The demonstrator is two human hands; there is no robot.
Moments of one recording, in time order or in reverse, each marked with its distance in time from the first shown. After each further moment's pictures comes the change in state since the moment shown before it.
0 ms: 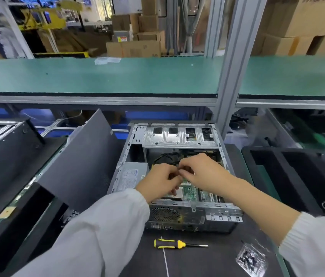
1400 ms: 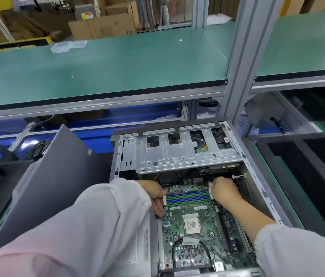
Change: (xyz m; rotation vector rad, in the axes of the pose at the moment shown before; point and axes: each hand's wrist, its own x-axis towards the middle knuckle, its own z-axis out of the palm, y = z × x) left_hand 0.175 -0.145 -0.012 -0.085 -0.521 -0.815; right_hand 0.100 0.136 0.132 0.229 -0.085 0.931
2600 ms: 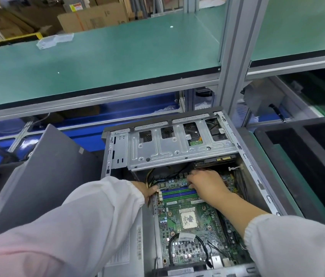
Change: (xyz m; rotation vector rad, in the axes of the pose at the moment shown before) left_hand -0.019 0.000 -0.008 0.876 0.104 -0.014; right_hand -0.007 -0.017 0.008 -0.511 0.112 -0.689
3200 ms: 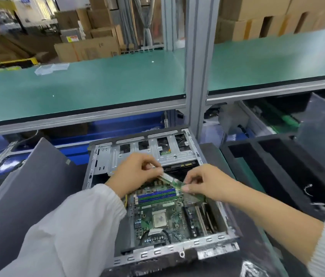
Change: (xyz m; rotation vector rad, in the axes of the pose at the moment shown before) left_hand -0.152 0.074 -0.024 -0.651 0.729 0.573; right_hand -0.129 0.023 -0.139 0.791 -0.023 0.148
